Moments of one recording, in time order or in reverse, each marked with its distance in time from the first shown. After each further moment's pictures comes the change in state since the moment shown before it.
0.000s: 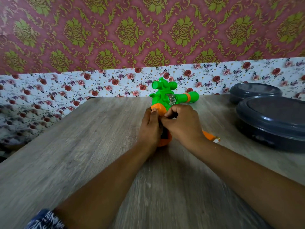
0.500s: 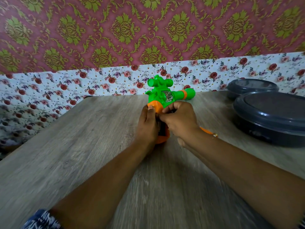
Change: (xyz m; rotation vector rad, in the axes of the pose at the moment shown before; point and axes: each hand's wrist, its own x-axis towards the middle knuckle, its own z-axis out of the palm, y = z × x) left_hand 0.006 -0.007 0.002 -0.057 -0.007 -0.015; right_hand 0.004 -0.006 0.006 0.242 0.047 0.287
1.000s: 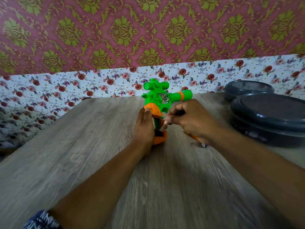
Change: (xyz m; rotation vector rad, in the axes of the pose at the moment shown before) left_hand 0.004 -0.002 -0.006 0.028 0.012 -0.050; right_hand -0.003 -0.016 -0.046 -0.179 -0.336 -0.080
